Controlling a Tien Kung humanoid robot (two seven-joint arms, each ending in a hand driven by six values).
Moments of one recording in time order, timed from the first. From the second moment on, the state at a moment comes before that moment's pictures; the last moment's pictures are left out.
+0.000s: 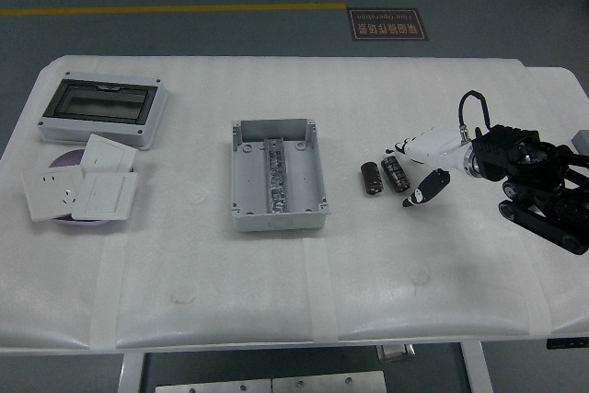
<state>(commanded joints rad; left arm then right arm) -0.02 0.15 -0.50 -0.18 1.08 -0.30 0.41 0.94 -0.54 0.12 0.97 -1.84 0.06 0.04</state>
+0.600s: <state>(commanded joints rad) -0.03 0.15 -0.52 -0.18 1.08 -0.30 0.41 0.95 -0.54 0.13 0.98 -1.84 0.07 0.04</state>
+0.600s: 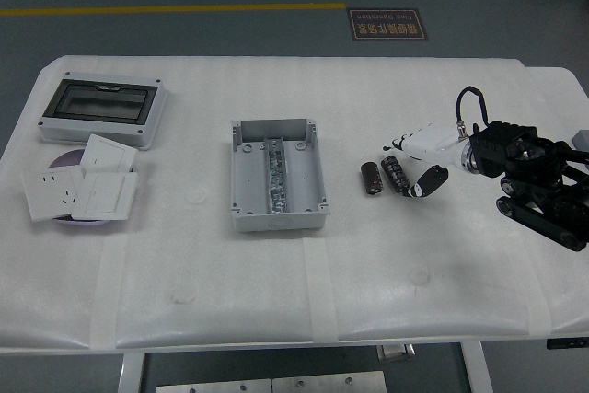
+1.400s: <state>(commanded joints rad) -0.02 0.15 -0.55 -0.18 1.08 -0.30 0.41 0.94 -0.53 0.13 0.99 -1.83 0.07 0.05</state>
